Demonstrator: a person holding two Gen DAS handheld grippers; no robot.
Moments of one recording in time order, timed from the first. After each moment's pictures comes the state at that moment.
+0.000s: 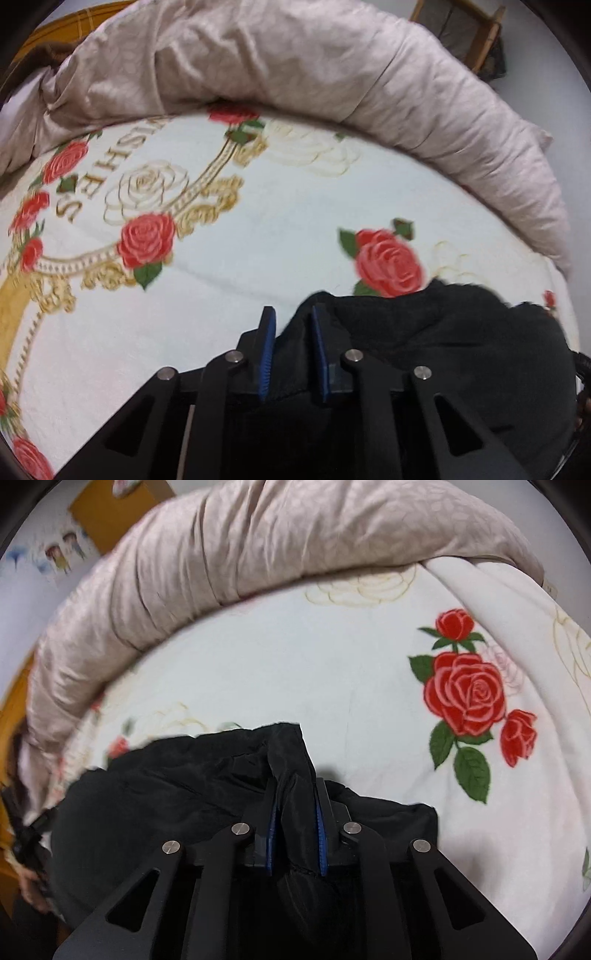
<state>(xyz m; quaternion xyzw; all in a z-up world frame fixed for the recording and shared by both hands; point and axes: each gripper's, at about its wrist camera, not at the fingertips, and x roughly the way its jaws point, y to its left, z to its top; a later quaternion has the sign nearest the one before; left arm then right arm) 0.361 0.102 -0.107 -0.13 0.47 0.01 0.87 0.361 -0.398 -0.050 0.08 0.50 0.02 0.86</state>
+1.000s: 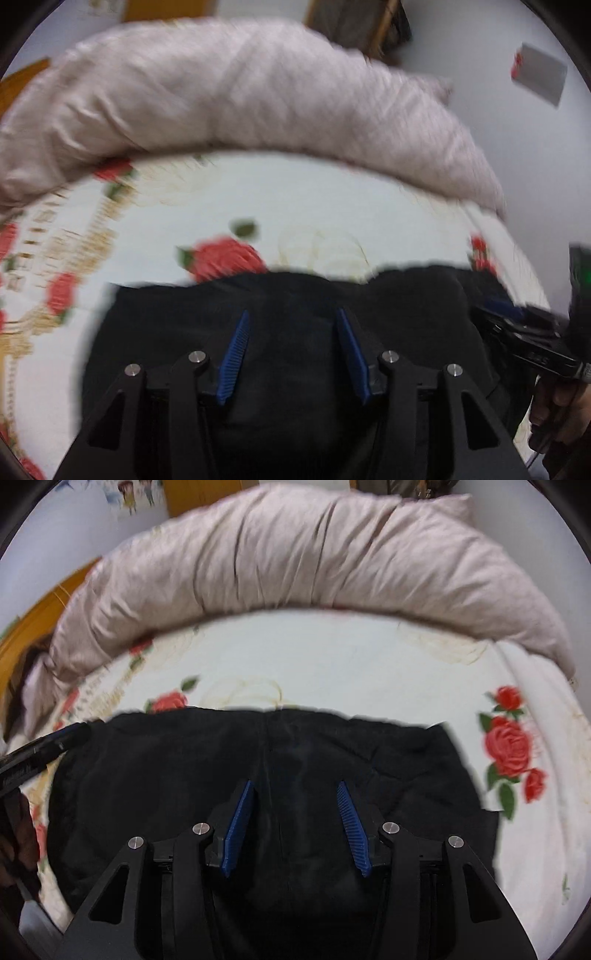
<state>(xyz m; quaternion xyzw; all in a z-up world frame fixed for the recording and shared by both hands) 0.345 -0.026 -0.054 -0.06 0.46 -0.14 0.87 0.337 -0.269 -0.018 -0.04 0.47 0.07 0.88</state>
